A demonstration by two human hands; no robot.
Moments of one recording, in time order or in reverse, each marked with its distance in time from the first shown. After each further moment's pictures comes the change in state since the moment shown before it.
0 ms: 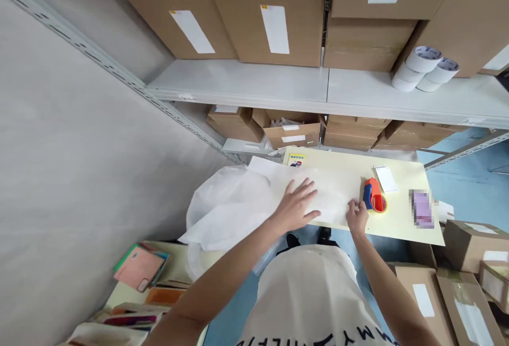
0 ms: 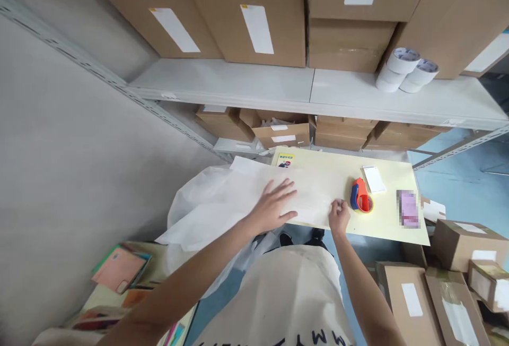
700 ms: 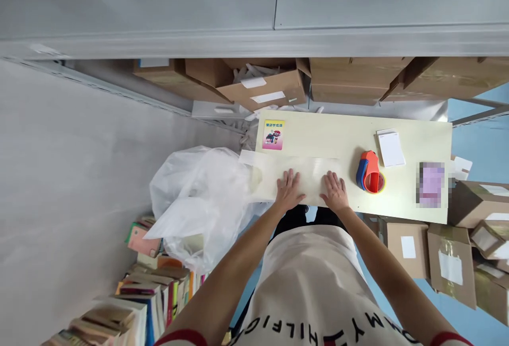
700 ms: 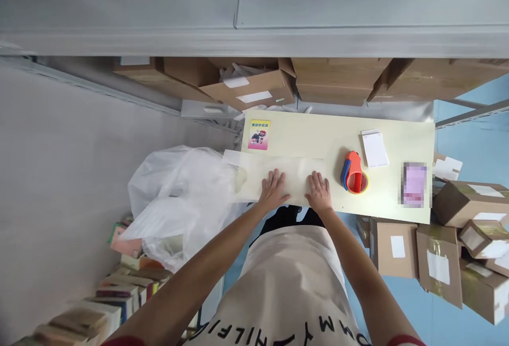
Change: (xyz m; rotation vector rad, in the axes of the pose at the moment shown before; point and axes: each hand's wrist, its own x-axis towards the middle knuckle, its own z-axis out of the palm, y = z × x) left_hand 0.034 -0.027 0.207 0.016 -0.534 -0.508; right_hand 0.053 0.088 0.007 -0.921 -0.771 -0.450
